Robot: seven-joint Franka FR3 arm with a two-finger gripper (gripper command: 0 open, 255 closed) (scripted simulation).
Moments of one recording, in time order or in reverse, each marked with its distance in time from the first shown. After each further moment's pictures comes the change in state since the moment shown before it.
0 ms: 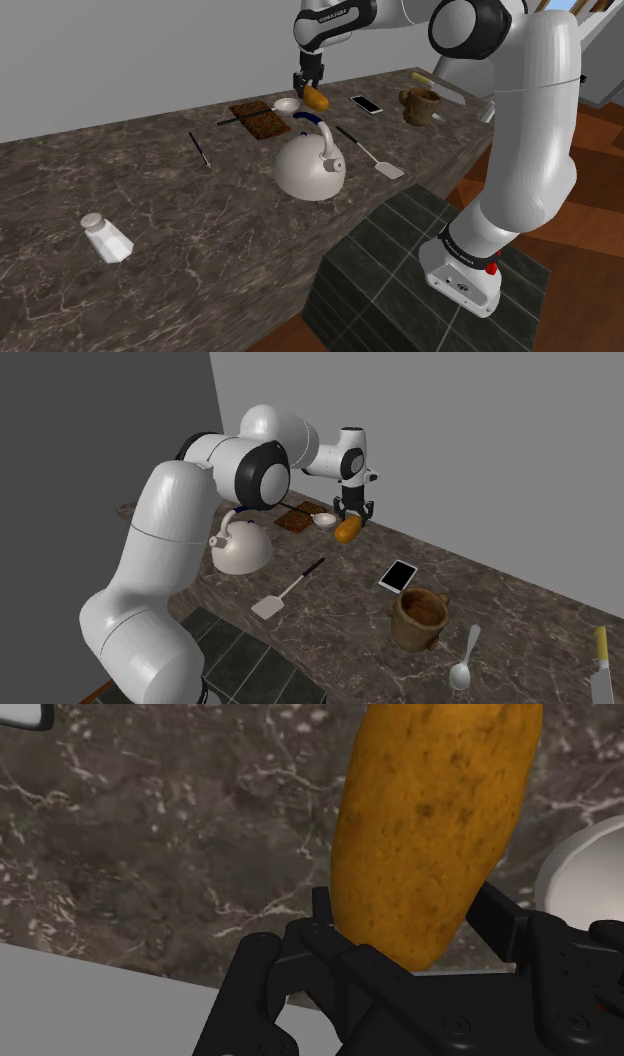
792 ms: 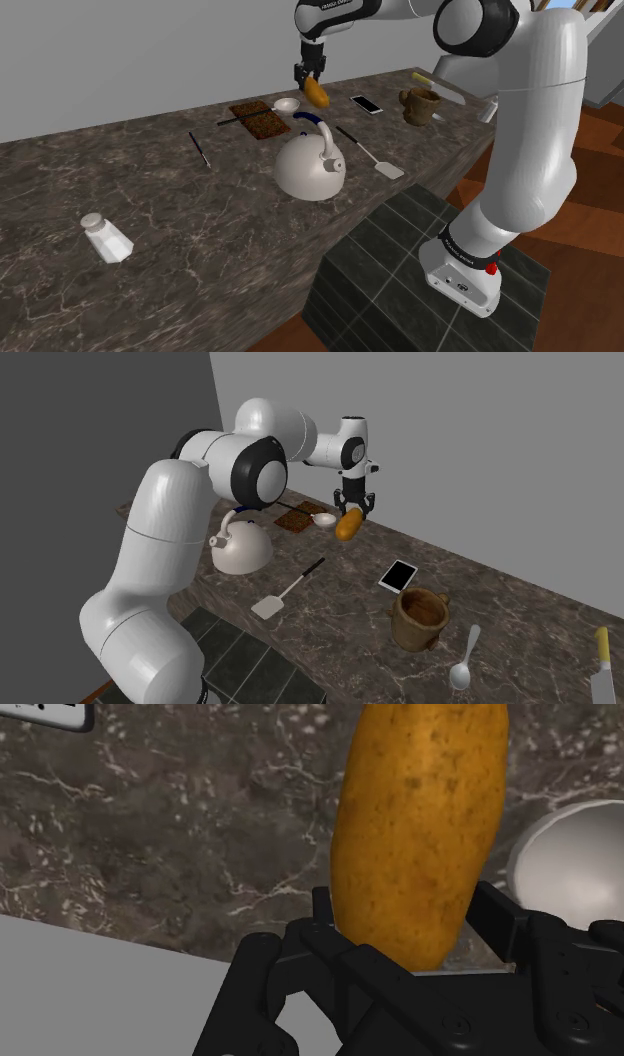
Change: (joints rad) arm 0.000 -0.029 0.001 0.035 0.003 -0.065 -0.006
